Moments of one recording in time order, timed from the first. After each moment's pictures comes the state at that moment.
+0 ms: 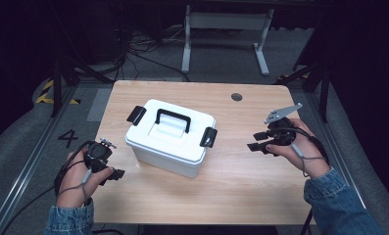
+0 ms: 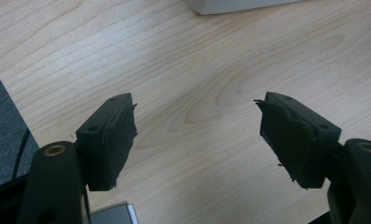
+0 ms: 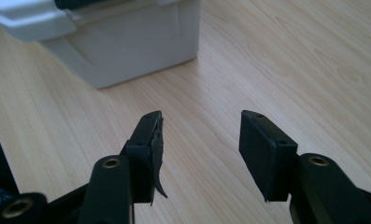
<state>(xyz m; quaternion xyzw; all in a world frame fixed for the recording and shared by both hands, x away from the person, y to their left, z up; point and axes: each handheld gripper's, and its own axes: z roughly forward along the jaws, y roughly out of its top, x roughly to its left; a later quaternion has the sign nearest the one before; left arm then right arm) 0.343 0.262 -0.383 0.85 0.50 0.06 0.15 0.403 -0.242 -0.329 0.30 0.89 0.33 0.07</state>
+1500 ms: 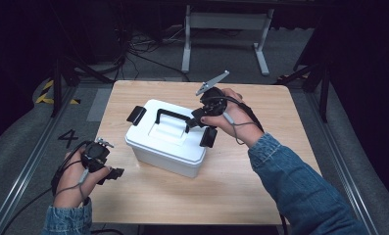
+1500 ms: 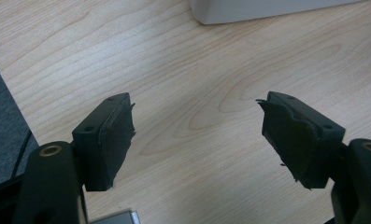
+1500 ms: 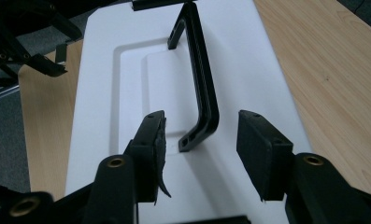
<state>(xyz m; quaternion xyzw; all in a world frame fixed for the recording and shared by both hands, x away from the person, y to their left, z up) 0.342 0.267 -0.384 0.84 0.50 0.07 0.18 0.464 -0.076 -0.296 0.22 0.90 0.37 0.02</state>
